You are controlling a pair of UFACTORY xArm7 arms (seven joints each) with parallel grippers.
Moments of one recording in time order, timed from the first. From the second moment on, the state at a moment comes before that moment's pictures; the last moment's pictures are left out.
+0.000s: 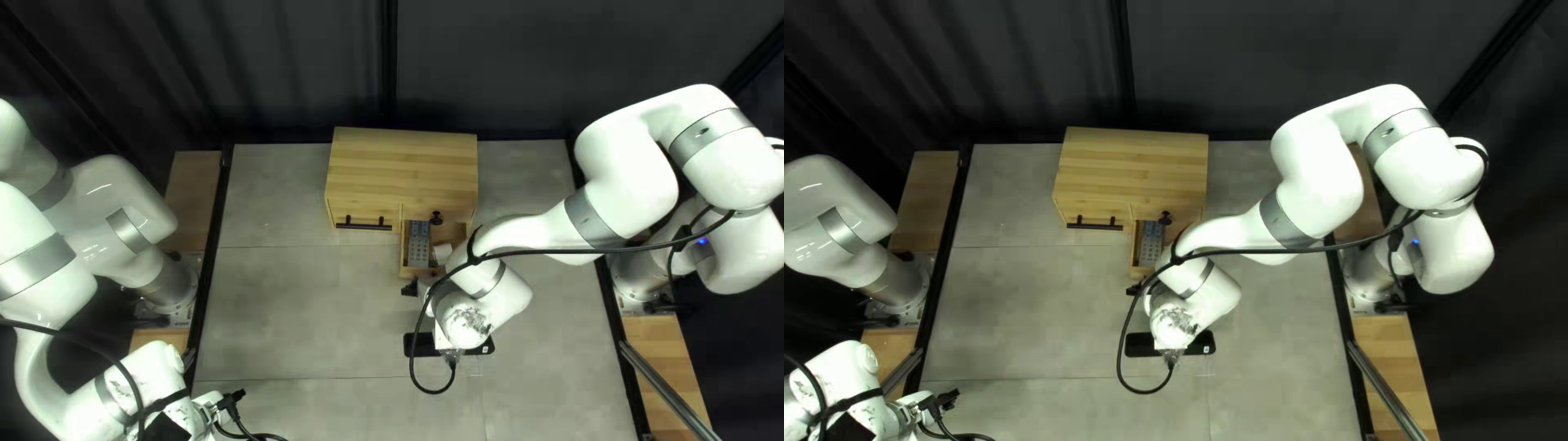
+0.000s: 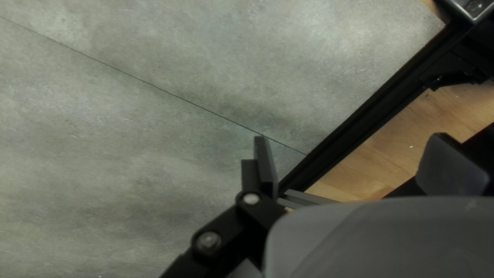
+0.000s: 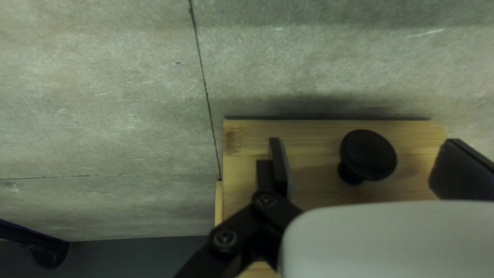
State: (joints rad) left arm -0.94 -0.14 -0.07 0.66 -0.13 1.02 0.08; right arm 0.10 0.39 0.16 1.04 -0.82 0.94 -0.72
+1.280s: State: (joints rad) left arm -0.94 -0.14 -0.07 0.66 -0.13 1.02 0.08; right arm 0.07 0.39 0.15 1.05 -0.82 0.94 -0.75
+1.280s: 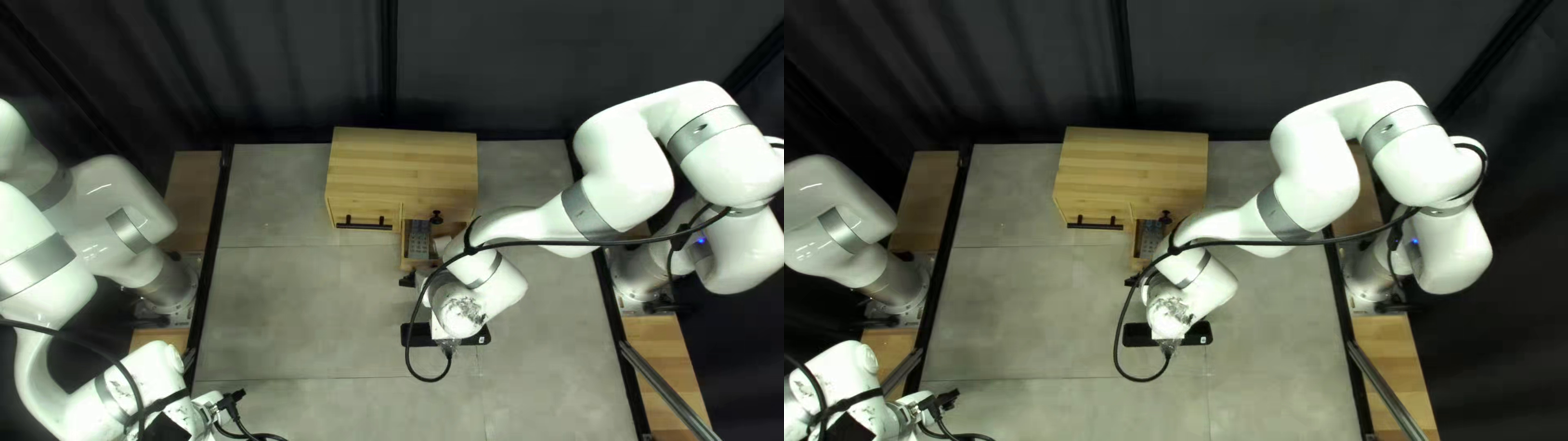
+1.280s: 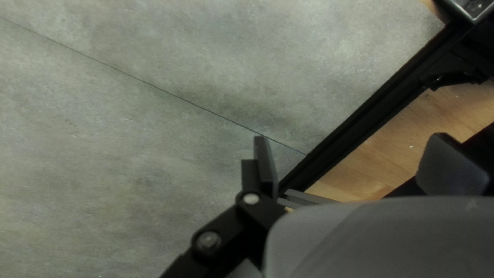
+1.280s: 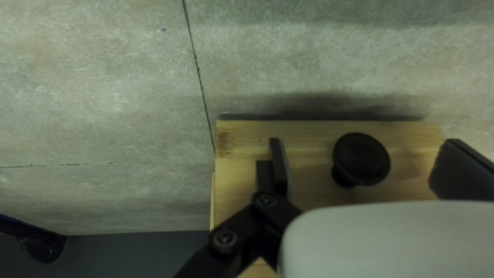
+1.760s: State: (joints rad) left arm -0.94 -0.14 -0.07 0.66 -0.13 1.02 0.08; right arm 0.06 0.39 0.14 1.05 -0.82 0.94 -0.76
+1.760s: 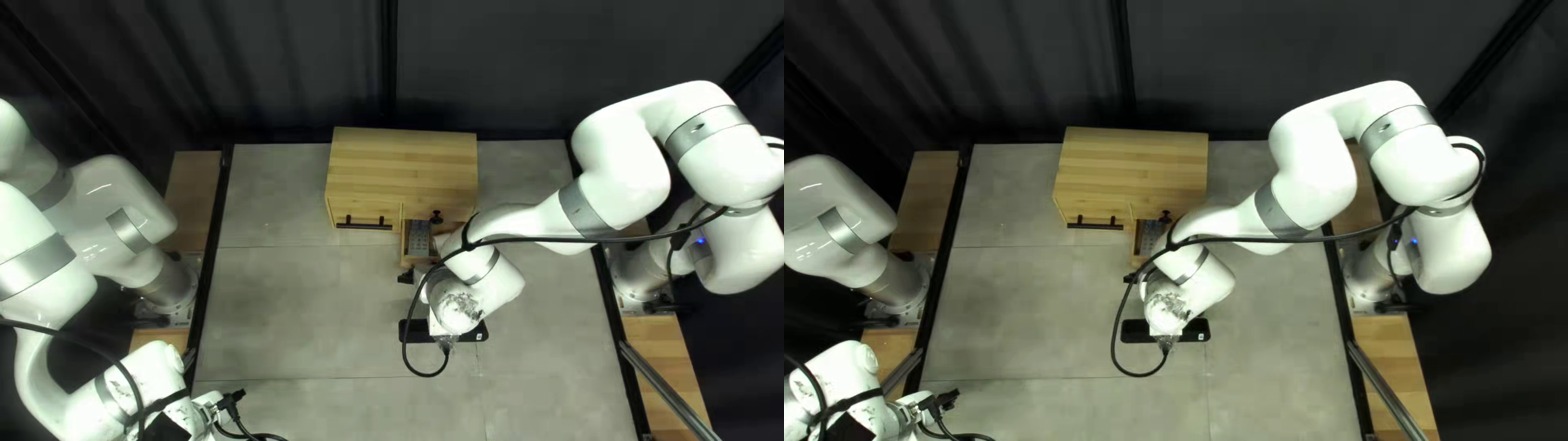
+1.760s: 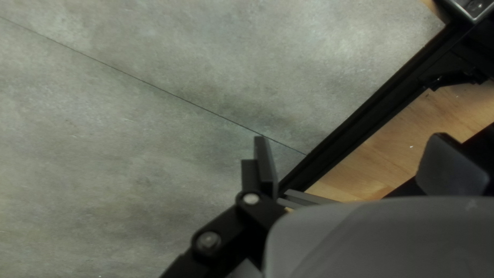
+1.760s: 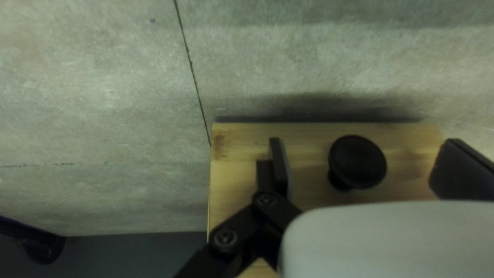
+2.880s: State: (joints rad) left arm -0.94 -0.14 -0.07 0.66 -0.13 1.02 0.08; right arm 0.02 0.35 0.11 1.01 -0.84 0.91 -0.80
